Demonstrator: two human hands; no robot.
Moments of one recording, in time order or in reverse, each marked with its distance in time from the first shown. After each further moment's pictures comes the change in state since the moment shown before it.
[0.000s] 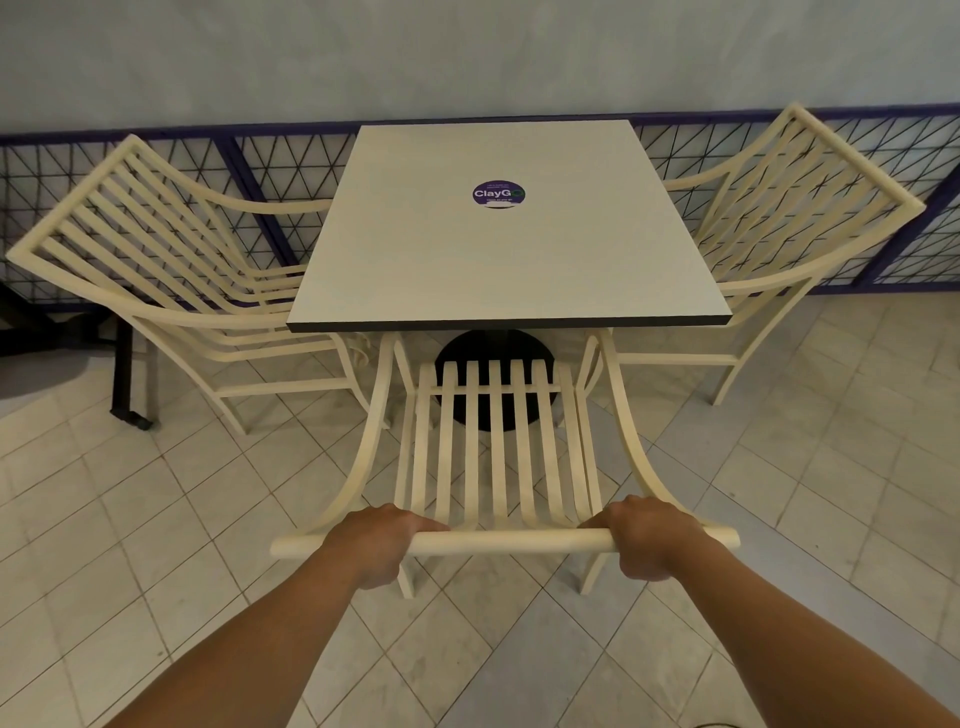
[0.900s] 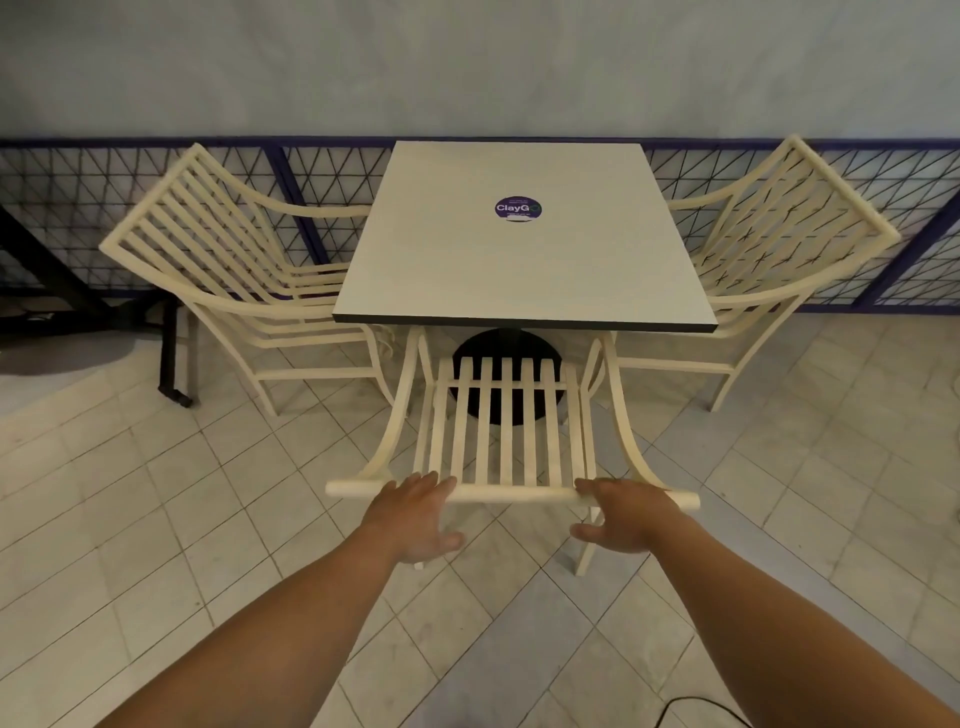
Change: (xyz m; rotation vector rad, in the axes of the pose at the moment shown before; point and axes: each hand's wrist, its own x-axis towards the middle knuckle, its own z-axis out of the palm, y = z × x) left_hand -0.069 0.027 0.008 -0.031 0.135 -0.004; right_hand -0.070 -0.034 -0.019 -0.029 0.093 -0.015
